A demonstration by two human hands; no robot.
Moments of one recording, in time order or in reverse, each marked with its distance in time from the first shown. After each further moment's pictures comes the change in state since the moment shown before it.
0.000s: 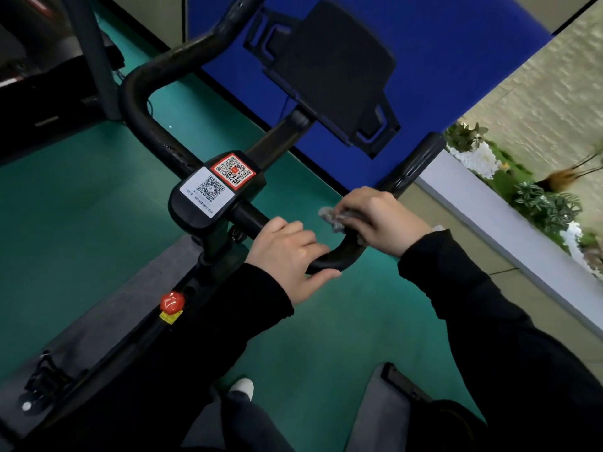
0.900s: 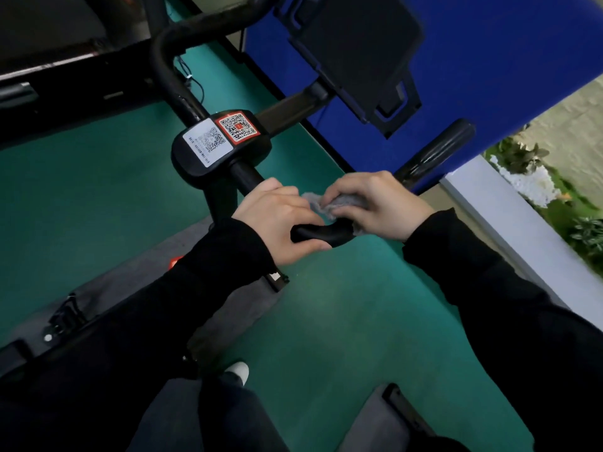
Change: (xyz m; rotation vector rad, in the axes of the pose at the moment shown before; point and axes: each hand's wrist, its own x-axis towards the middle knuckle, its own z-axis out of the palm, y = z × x) left_hand 0.002 0.007 -0.005 0.011 -0.056 -0.064; right_hand 0.001 0.005 -0.004 0.139 -0.051 -0.289
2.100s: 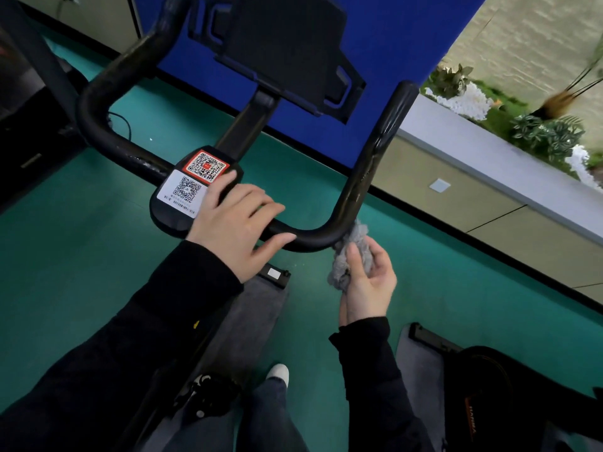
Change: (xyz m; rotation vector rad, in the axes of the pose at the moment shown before) left_hand -0.005 -0.050 -0.034 0.201 0.010 0.186; right_hand -0.025 -0.095 0.140 1.329 1.526 0.945
